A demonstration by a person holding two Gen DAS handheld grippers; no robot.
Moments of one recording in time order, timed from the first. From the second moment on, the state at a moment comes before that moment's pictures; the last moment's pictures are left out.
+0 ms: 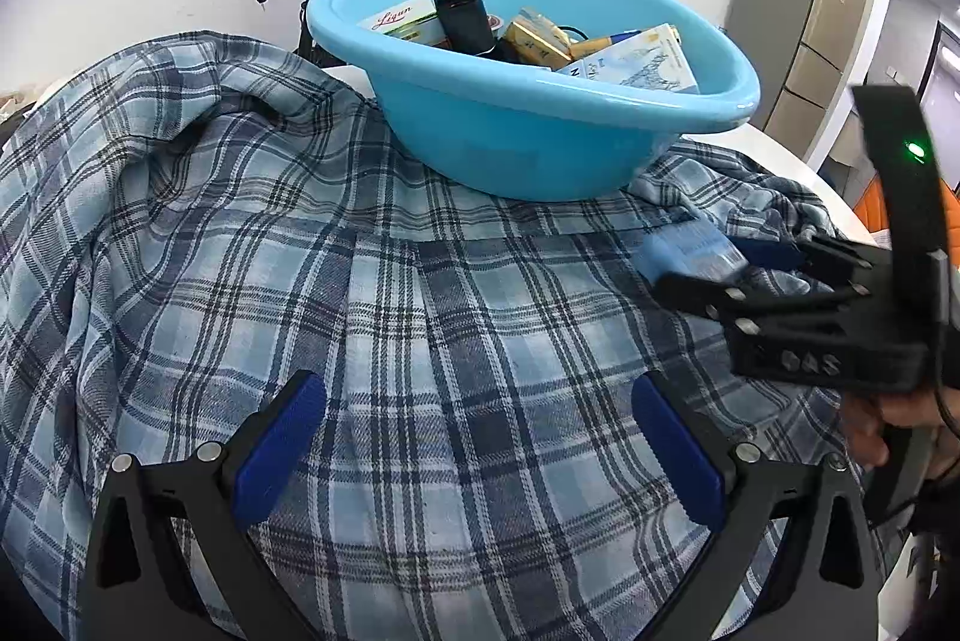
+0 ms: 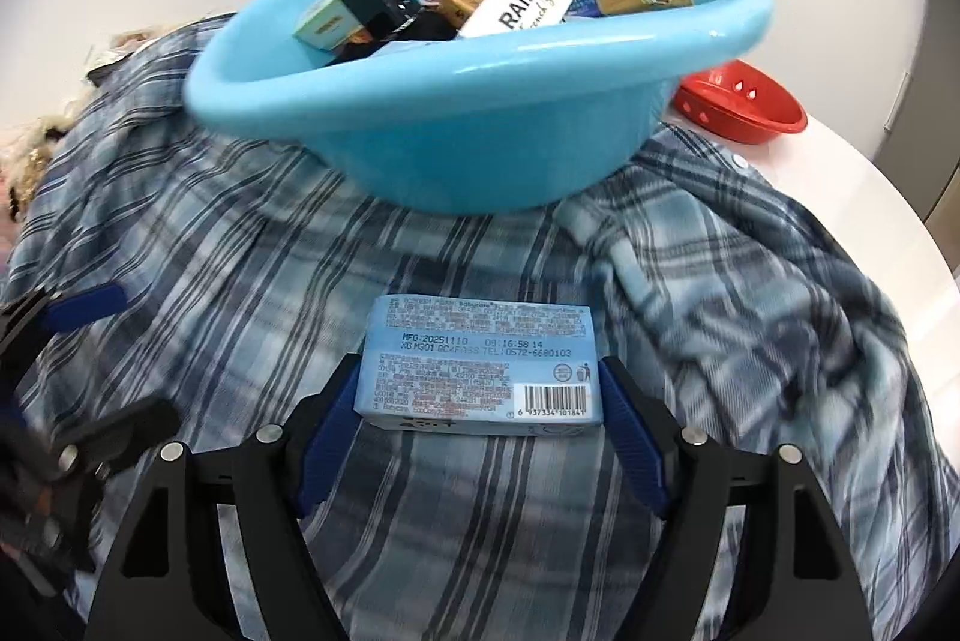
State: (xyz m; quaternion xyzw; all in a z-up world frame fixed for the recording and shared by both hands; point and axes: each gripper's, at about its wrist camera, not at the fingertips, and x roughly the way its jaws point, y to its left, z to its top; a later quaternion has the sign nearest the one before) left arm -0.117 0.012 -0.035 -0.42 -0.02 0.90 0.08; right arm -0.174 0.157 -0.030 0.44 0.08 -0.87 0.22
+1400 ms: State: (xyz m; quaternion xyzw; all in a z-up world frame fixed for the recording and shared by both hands) left arm -0.018 0.011 -0.001 -0.34 -0.02 0.94 0.04; right arm -0.034 0.211 0.016 0.34 0.02 -0.93 0.15
